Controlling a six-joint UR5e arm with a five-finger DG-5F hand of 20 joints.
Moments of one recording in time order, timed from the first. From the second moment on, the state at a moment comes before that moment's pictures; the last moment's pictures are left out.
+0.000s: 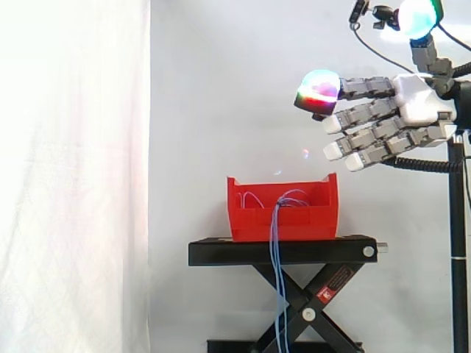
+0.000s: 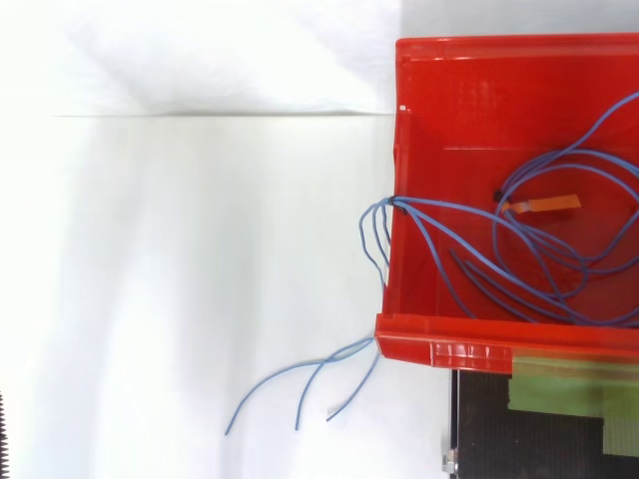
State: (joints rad) arm 0.04 -1.84 -1.48 -3.02 -1.80 0.13
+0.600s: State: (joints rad) arm 0.04 -1.84 -1.48 -3.02 -1.80 0.13
